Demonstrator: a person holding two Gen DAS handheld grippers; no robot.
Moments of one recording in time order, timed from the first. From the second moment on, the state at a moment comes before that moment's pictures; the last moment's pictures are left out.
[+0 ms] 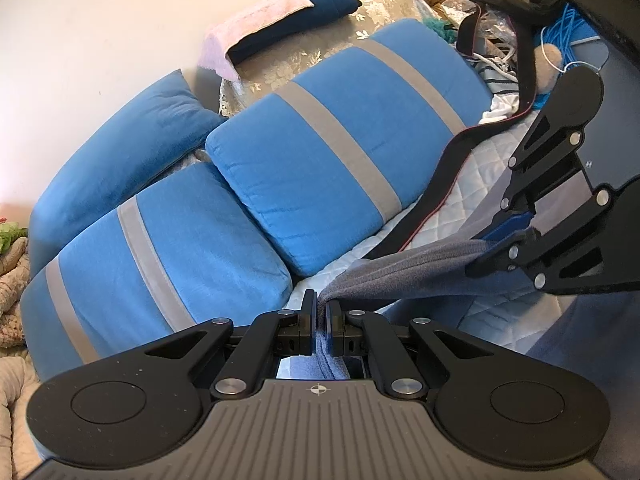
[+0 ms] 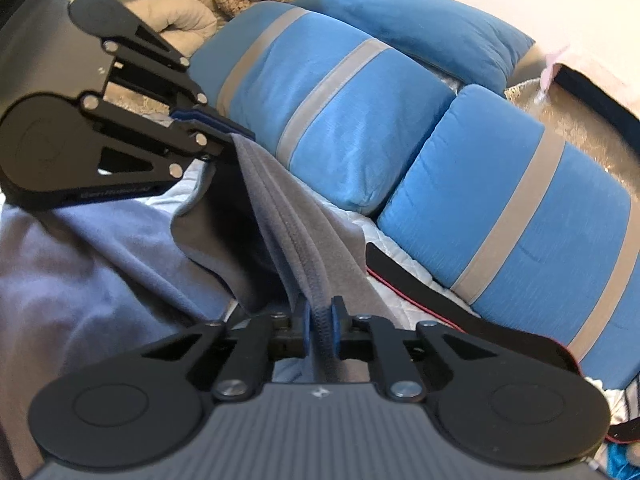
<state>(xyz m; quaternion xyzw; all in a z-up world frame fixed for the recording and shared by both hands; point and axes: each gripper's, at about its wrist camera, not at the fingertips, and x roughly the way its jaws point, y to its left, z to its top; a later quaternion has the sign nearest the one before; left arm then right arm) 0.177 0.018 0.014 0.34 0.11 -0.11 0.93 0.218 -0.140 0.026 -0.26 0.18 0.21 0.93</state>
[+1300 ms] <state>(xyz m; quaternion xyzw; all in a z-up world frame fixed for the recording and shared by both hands) 0.185 0.015 -0.010 0.33 0.20 -0.19 0.91 0.208 -0.231 0.042 -0.35 0.14 0.08 0.92</state>
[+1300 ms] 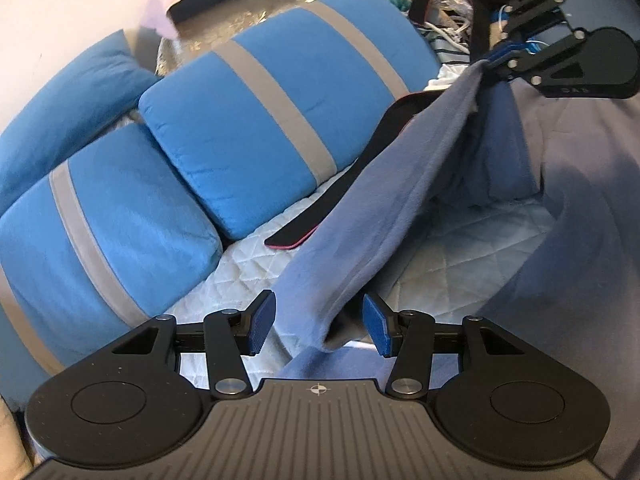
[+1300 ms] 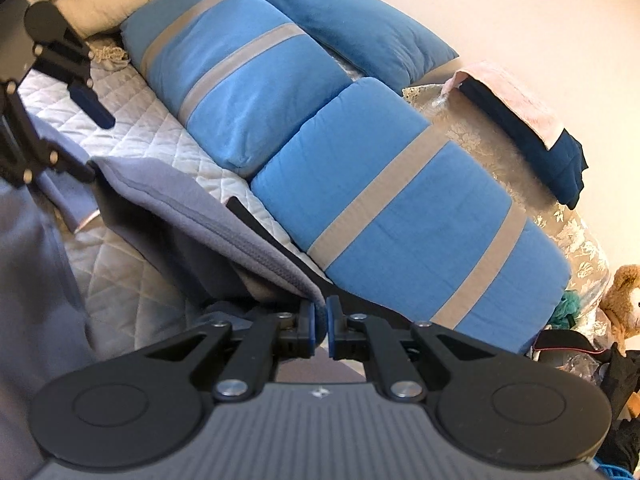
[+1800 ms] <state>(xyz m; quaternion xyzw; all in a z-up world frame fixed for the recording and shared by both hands) 0.211 0.011 -0.015 0.33 0.23 -0.20 0.89 0.210 -0.229 0.039 -0.36 0.14 0.07 0.92</state>
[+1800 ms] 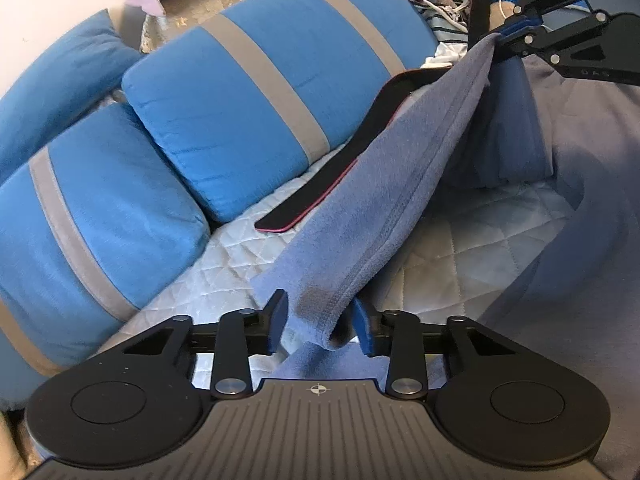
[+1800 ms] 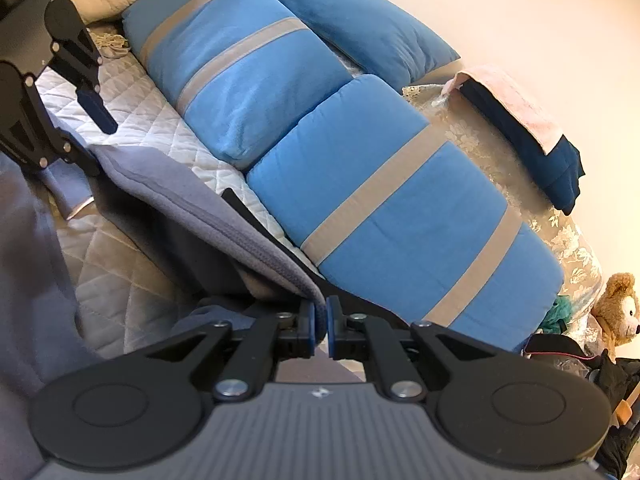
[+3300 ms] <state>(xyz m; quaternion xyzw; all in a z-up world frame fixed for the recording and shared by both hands) 0.148 0.035 0.033 0.38 -0.02 0.00 0.93 0.188 -0.151 0.063 -0.27 0.08 0.23 0.93</state>
